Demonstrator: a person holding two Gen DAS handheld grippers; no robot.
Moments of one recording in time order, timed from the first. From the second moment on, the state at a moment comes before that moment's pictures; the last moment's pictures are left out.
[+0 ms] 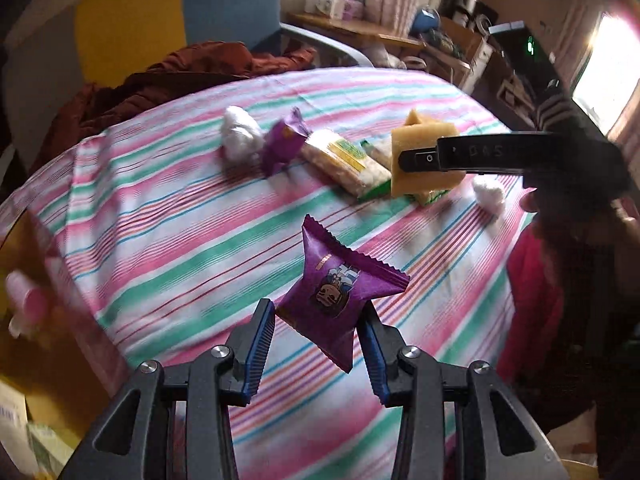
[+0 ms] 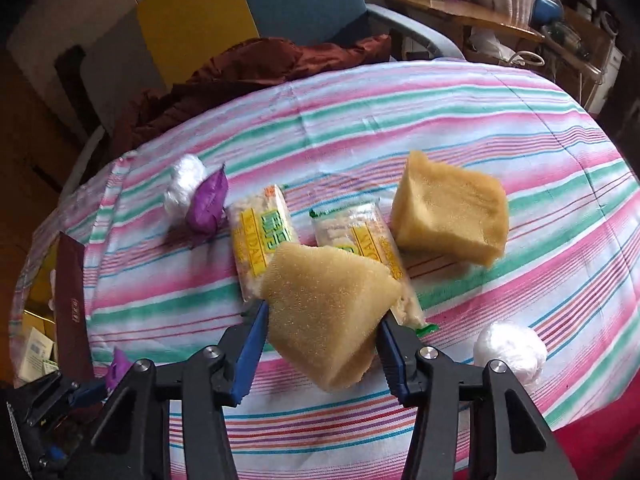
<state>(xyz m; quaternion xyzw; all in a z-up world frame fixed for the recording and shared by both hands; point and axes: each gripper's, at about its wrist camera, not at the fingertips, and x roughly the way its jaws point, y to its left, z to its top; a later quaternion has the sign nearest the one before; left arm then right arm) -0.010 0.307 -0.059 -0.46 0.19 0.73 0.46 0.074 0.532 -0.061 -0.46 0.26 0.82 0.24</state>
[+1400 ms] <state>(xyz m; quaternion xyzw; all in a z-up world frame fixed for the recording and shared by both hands) -0.120 0.053 -0.025 -0.46 -0.06 0.85 0.24 -0.011 0.210 -0.036 -0.48 0.08 0.87 -0.08</state>
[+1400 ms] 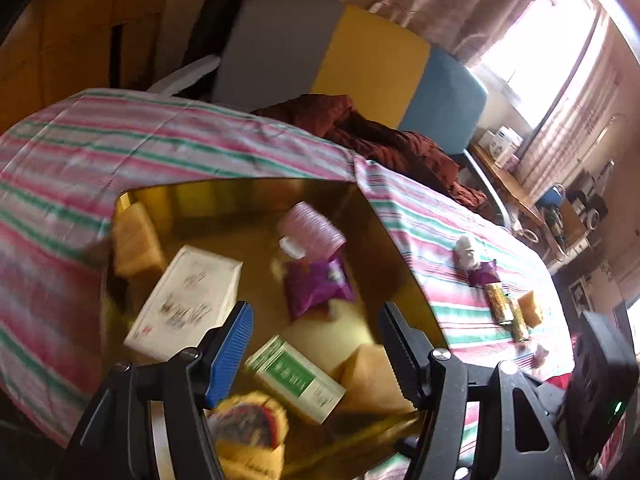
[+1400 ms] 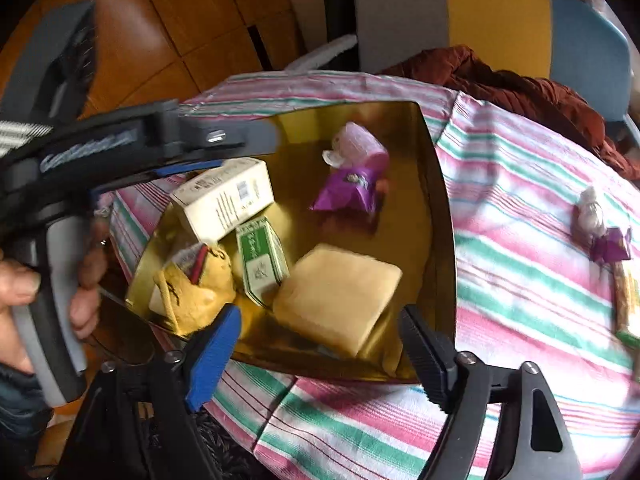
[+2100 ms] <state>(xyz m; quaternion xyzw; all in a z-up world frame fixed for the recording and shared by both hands) -0.052 0.028 -0.022 -0.39 0.02 0.91 0.14 0.016 0.196 -0.016 -0.41 0.00 0.91 0.02</state>
